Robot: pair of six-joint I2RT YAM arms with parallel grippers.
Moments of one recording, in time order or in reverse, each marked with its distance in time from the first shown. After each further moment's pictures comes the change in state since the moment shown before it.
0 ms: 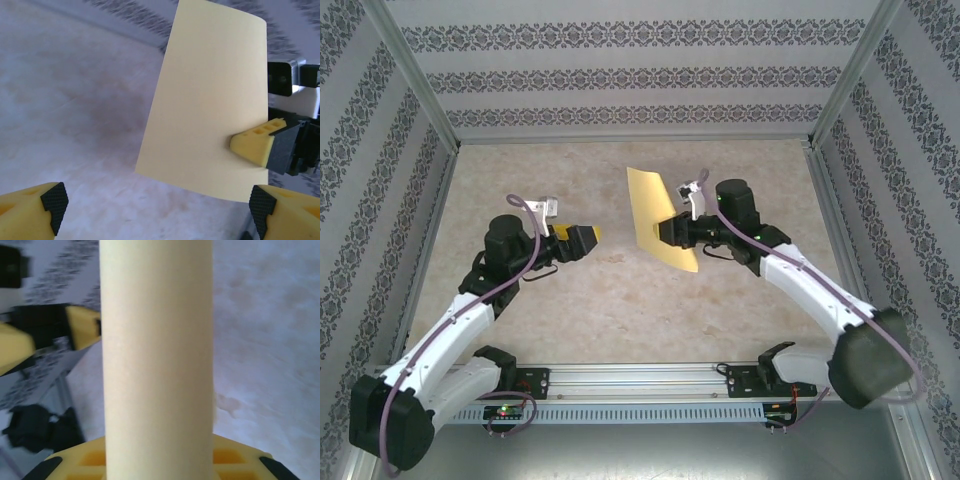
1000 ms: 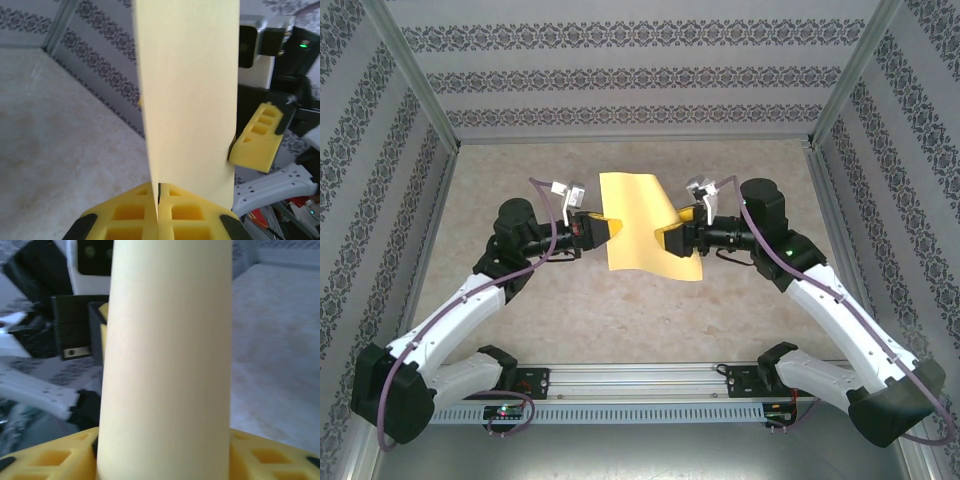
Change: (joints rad) left arm -0.113 0.179 0.136 0.200 0.249 0.006; right arm 0.031 -0.190 0.087 -0.162 0.023 -0.053
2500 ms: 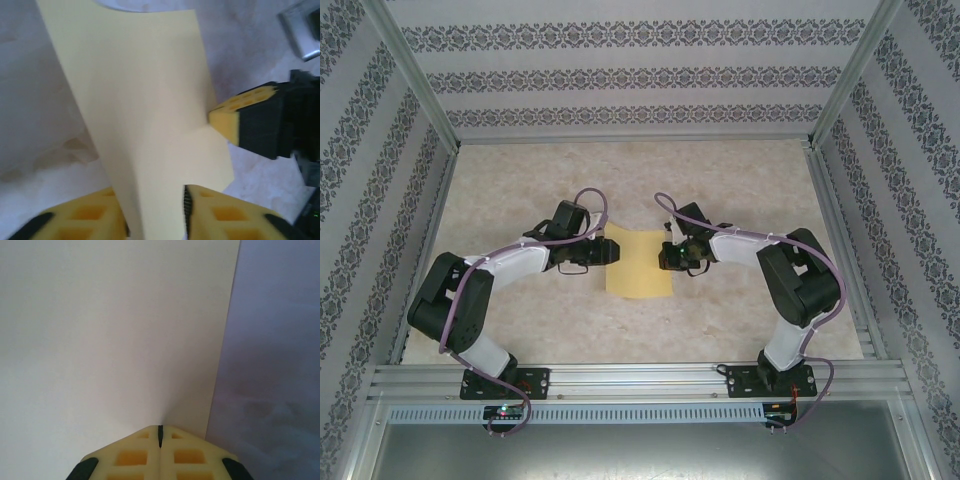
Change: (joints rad) left arm 0.000 0.503 0.105 -0.423 -0.296 0.097; right arm 0.030 0.748 -0.071 0.075 0.352 0.216
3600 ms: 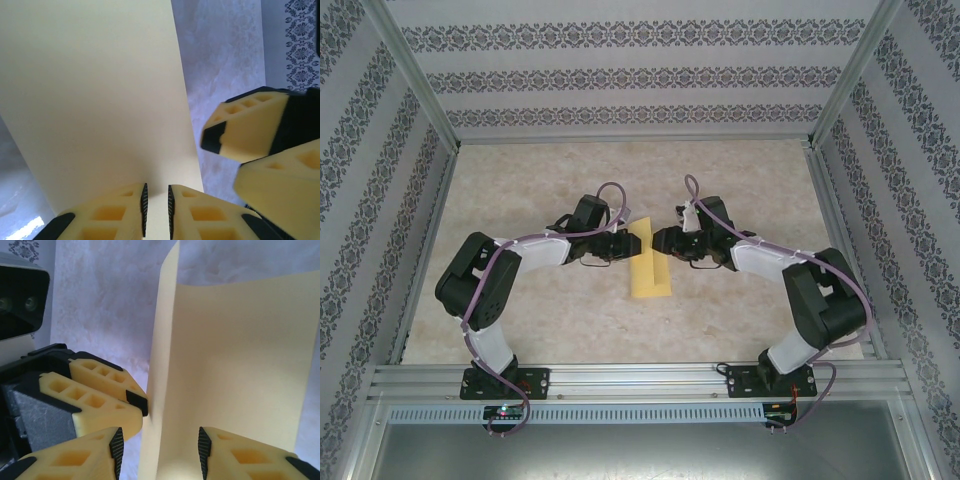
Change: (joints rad) left arm -0.072 0.188 0.112 0.176 0.138 -0.153; right arm -0.074 -0.171 -0.137 0.323 -0.272 0.227
